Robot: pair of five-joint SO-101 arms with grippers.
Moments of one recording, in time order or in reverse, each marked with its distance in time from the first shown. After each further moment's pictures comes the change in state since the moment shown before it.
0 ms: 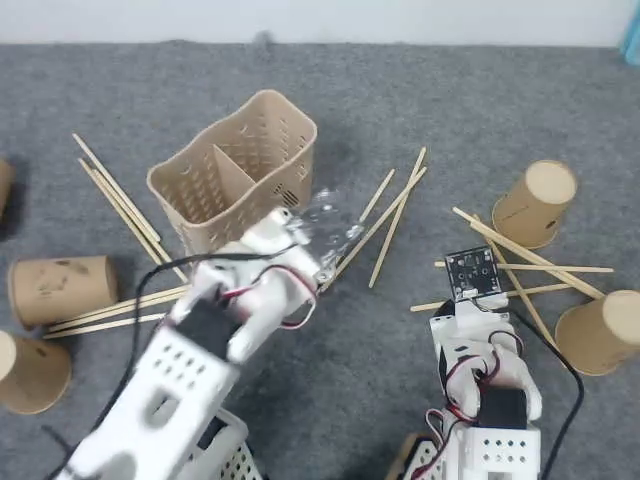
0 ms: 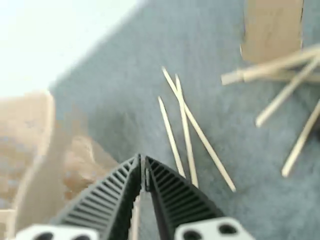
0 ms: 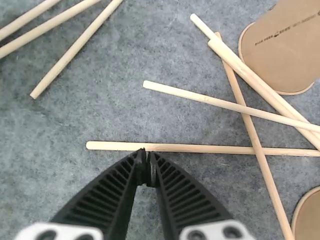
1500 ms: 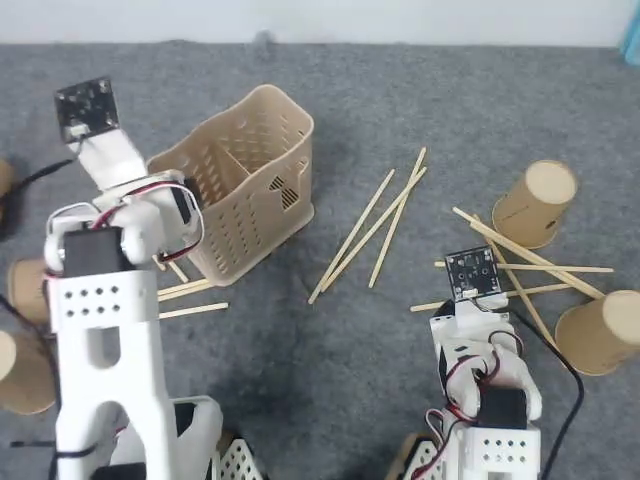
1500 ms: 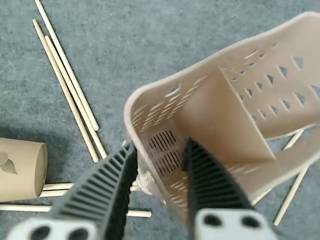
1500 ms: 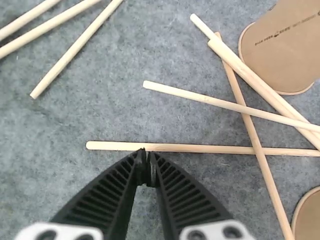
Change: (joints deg) left arm -36.7 21.5 -28.0 26.3 32.7; right arm 0.0 0.0 0.0 0.0 0.0
